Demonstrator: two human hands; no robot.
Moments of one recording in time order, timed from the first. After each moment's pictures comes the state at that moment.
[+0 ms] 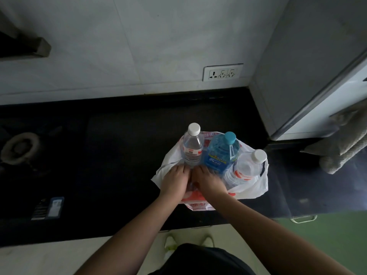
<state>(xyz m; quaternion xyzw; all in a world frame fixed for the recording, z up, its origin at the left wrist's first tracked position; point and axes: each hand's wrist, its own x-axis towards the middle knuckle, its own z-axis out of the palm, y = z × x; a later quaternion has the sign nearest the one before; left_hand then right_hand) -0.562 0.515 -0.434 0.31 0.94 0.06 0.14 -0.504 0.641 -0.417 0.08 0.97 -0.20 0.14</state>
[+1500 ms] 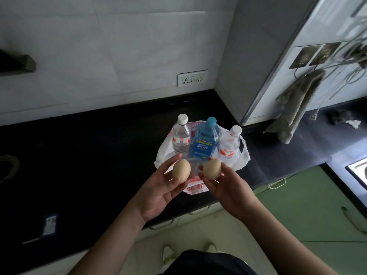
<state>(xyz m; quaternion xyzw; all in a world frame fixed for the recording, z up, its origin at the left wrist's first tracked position) -0.507 0.411 -0.297 0.08 0.39 0.76 0.51 -0.390 0.588 -0.291 0.27 0.25 -0.93 -0.08</state>
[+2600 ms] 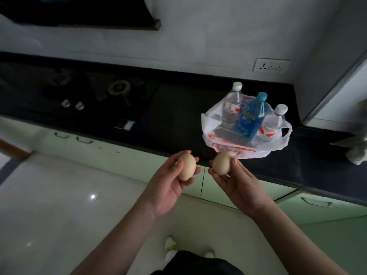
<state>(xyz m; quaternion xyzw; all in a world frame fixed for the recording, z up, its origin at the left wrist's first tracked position) -0.258 0.377 -0.254 -0.08 0.42 0.88 0.20 -0.257 0.572 -0.270 0.14 0.35 -0.91 0.15</state>
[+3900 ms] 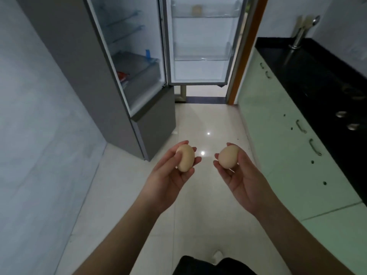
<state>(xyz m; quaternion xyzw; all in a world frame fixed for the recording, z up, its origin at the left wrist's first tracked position) 0.200 0.018 -0.230 -0.24 0.28 0.83 -0.42 0.005 0.072 -0.242 -0.14 0.33 -0.69 0.63</state>
